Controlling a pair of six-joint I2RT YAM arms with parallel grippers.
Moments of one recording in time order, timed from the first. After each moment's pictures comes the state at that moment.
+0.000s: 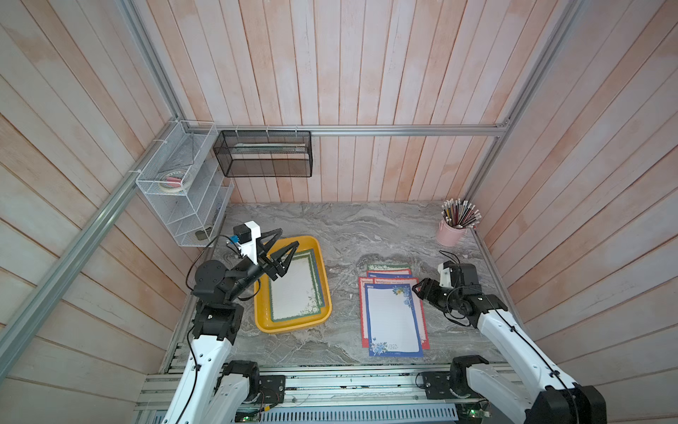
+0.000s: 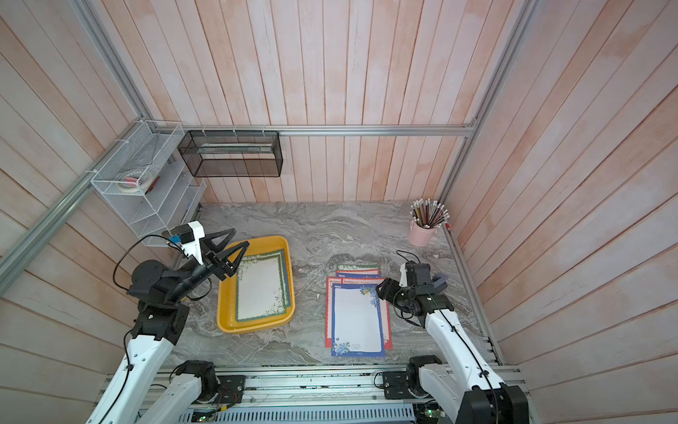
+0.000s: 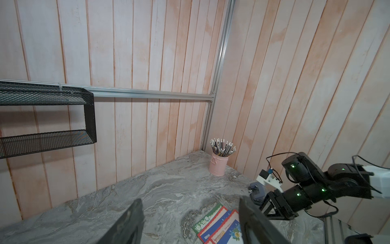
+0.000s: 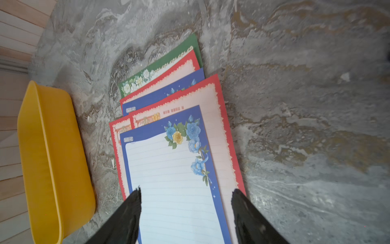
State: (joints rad) left arm -0.07 0.75 0.71 0.25 0.71 -0.26; right arm 0.12 0.96 0.57 -0.53 -0.28 0.60
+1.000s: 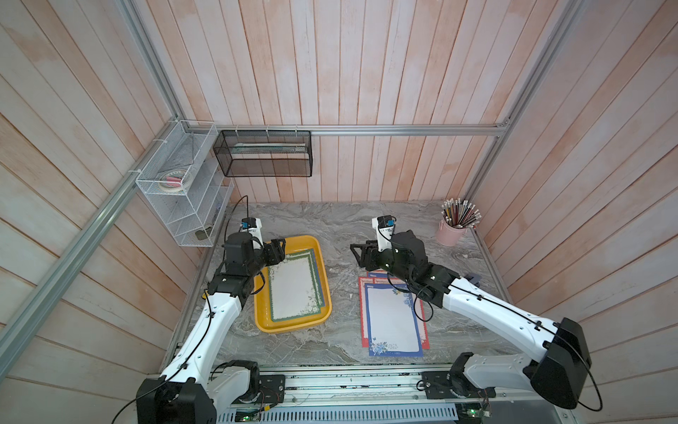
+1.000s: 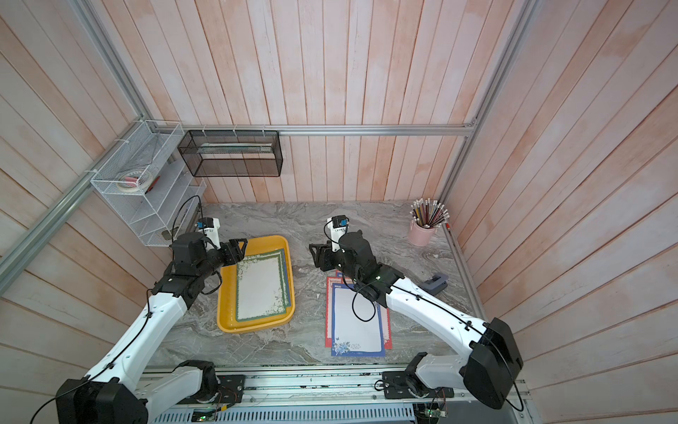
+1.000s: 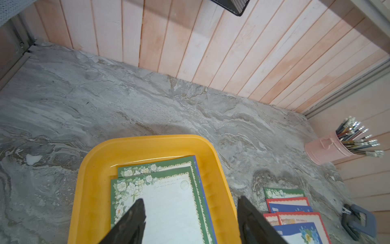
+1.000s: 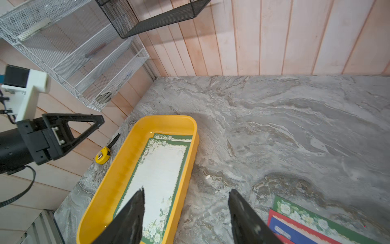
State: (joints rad) left arm -0.08 1.09 0.83 -0.21 0.18 -0.32; right arm 0.81 1.30 1.02 -0.06 0.05 0.45
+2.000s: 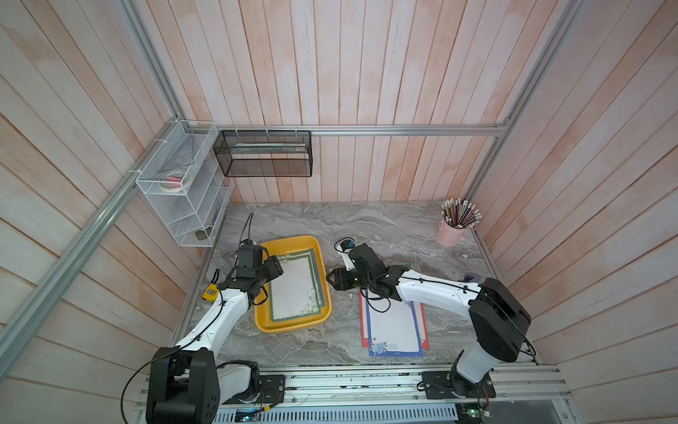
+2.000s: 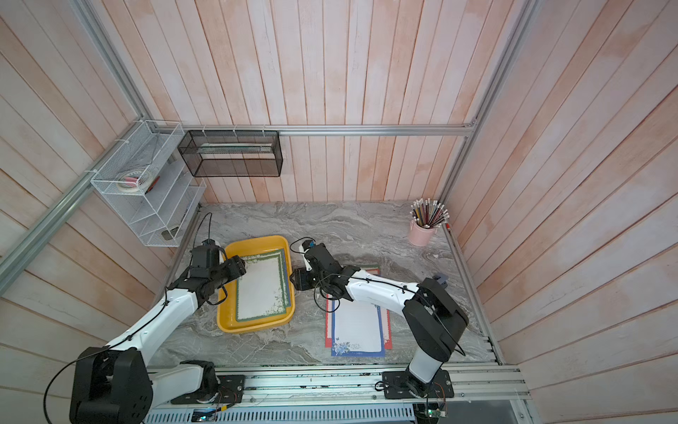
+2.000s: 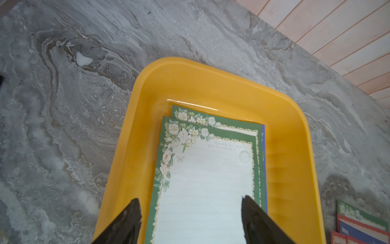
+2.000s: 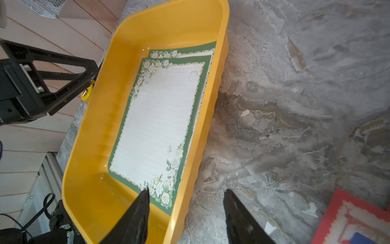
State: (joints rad) left arm -0.08 1.22 0.71 -0.28 -0.02 -0.48; right arm 0.88 1.68 1.08 -0.10 -0.13 0.58
